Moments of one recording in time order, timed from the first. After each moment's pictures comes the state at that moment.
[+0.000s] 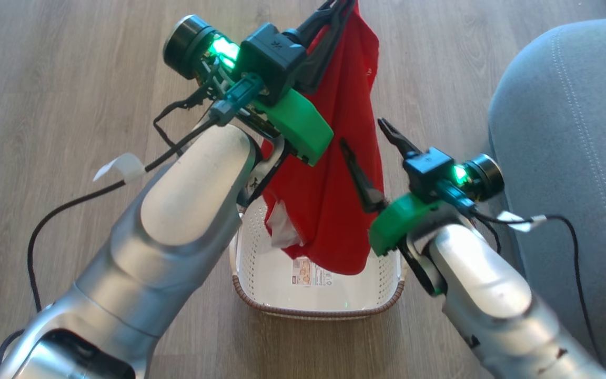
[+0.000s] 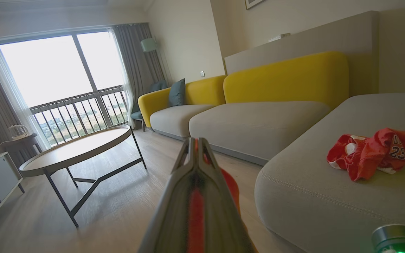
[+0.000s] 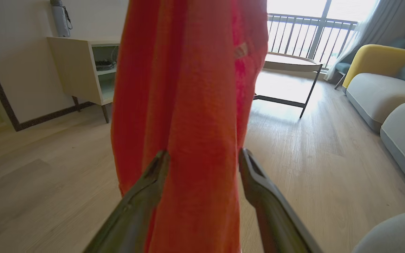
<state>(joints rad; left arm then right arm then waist) -0.87 0.04 -0.69 0.39 -0.30 -0.04 -0.20 -0.56 -0.06 0.53 0.47 0.24 0.12 -0.26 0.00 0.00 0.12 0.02</state>
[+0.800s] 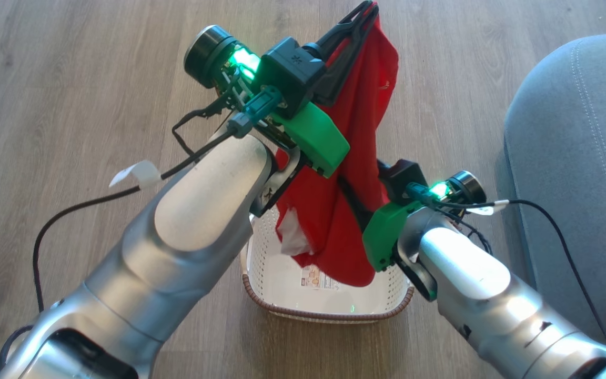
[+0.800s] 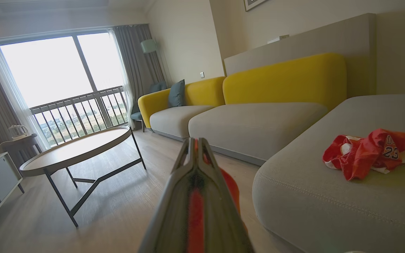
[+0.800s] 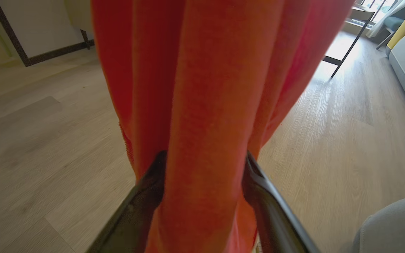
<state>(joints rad) -0.88 0.04 -0.77 0.38 -0.36 -0.02 -0.21 -0.71 -0.06 0.79 0.83 0.42 0.12 -0.26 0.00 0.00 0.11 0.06</state>
